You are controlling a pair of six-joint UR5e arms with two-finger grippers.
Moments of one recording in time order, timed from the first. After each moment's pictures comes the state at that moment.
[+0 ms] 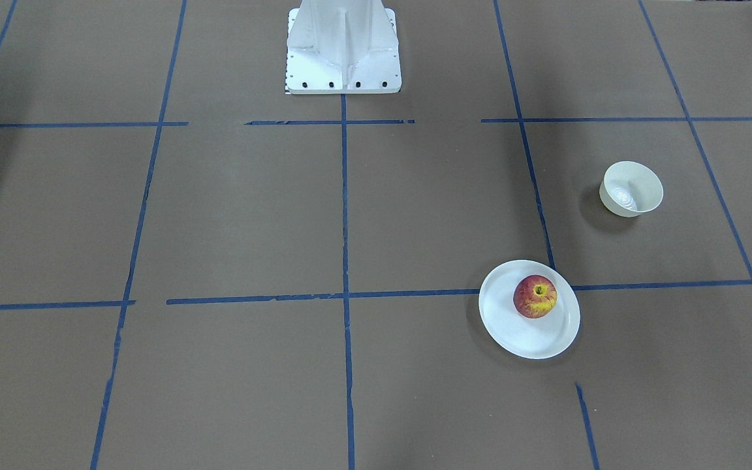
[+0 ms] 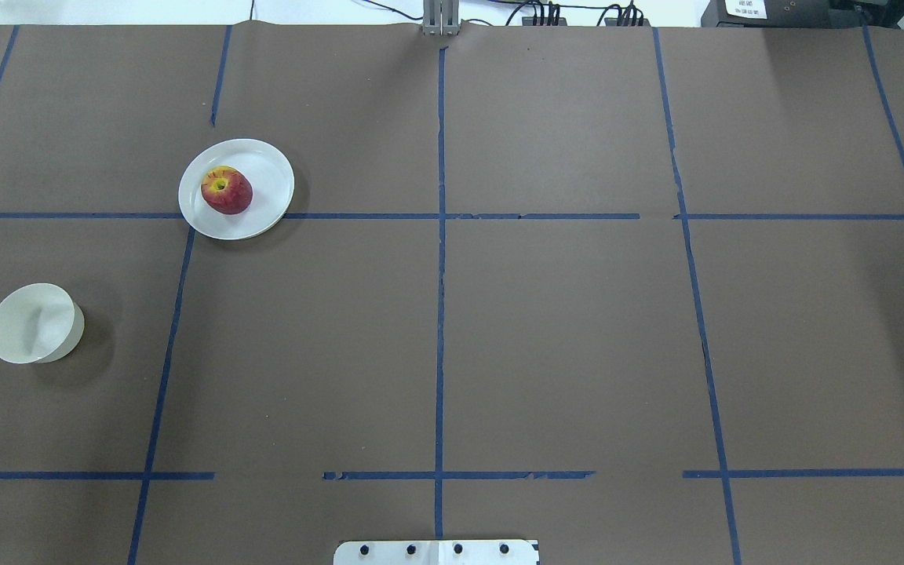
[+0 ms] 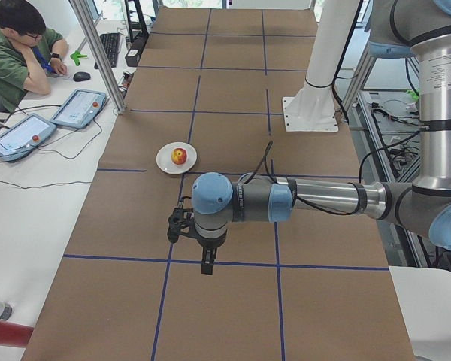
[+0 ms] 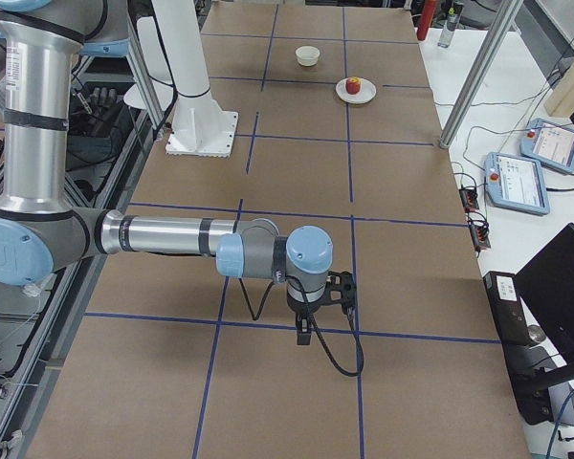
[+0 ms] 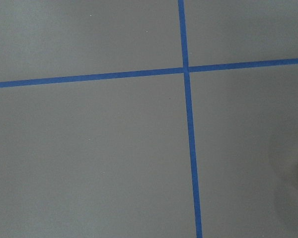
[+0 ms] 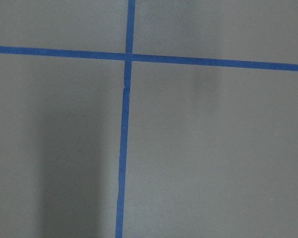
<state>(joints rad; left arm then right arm) -1.67 -1.43 -1.79 -1.50 -2.34 0.15 1.59 -1.71 1.71 -1.58 2.29 -0.06</state>
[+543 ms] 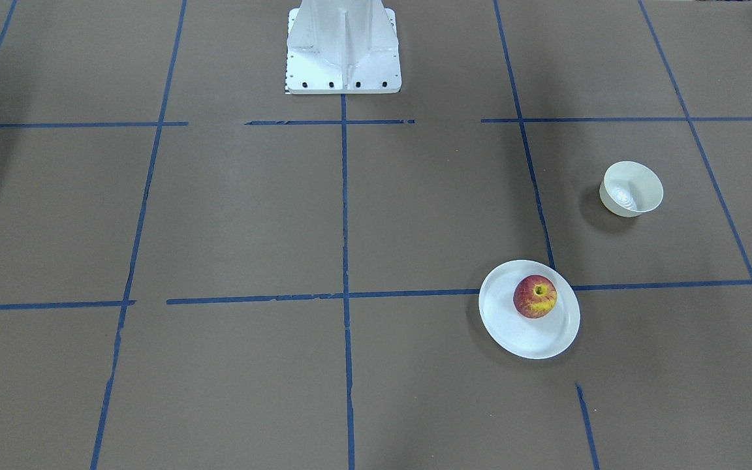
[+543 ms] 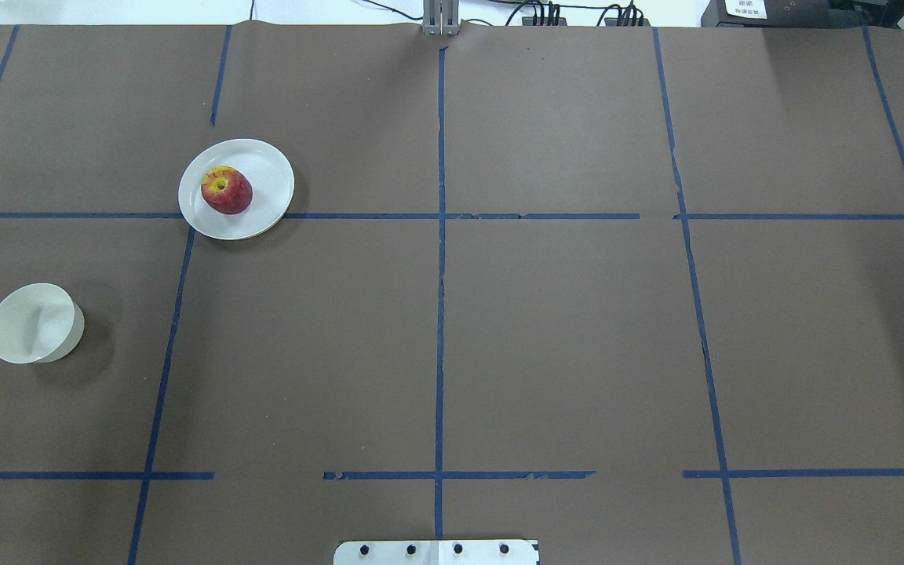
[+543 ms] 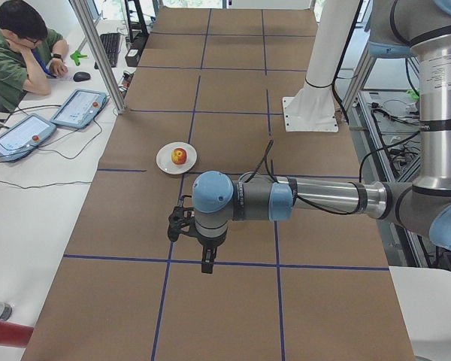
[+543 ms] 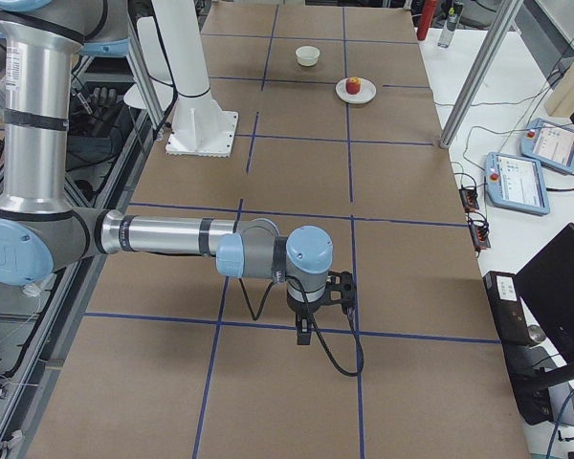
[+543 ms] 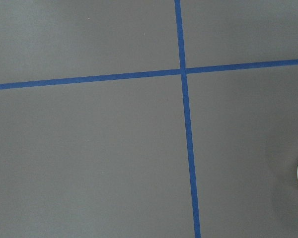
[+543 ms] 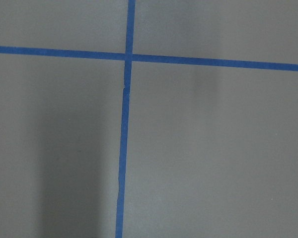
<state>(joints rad) -1.67 -1.42 -1.79 -1.50 -2.34 0.15 1.59 -1.71 1.71 -1.58 2.29 -0.06</state>
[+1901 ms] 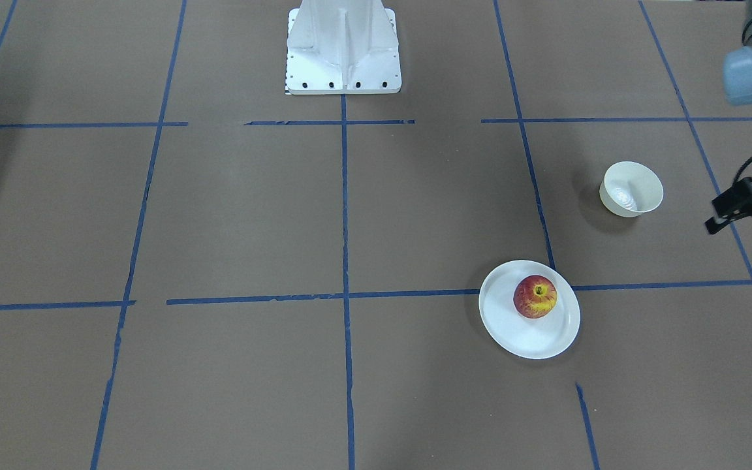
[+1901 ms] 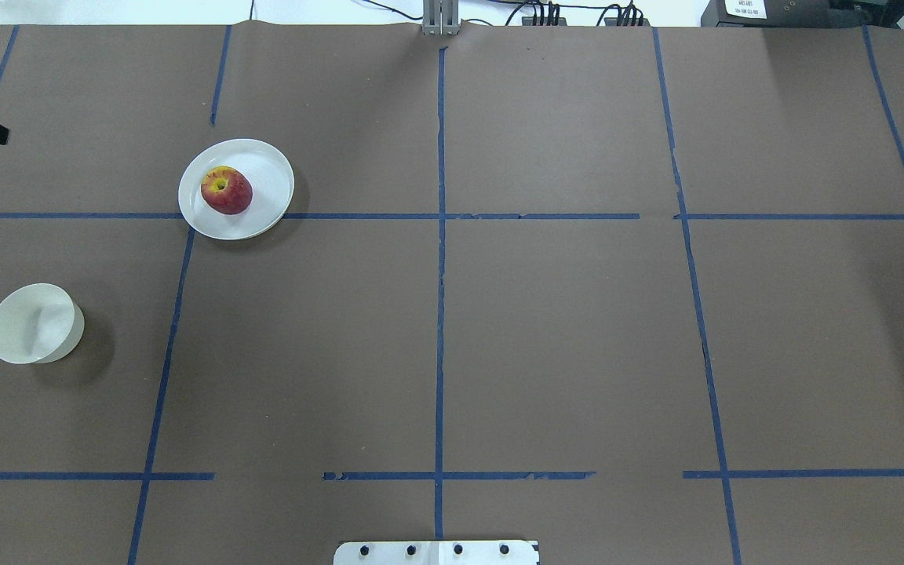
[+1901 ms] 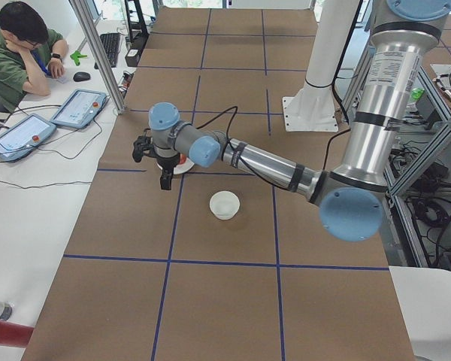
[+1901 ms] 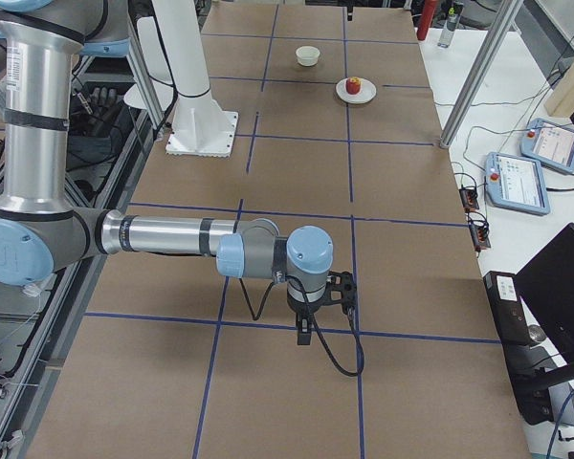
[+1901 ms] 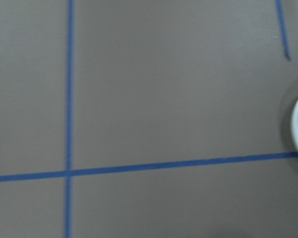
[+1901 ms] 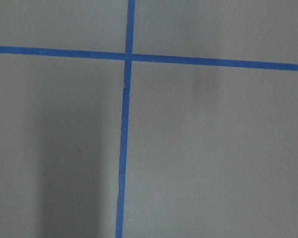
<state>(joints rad) -1.23 -1.87 -1.64 -1.73 -2.32 -0.58 1.59 -1.71 1.71 -1.58 2.29 -0.06</state>
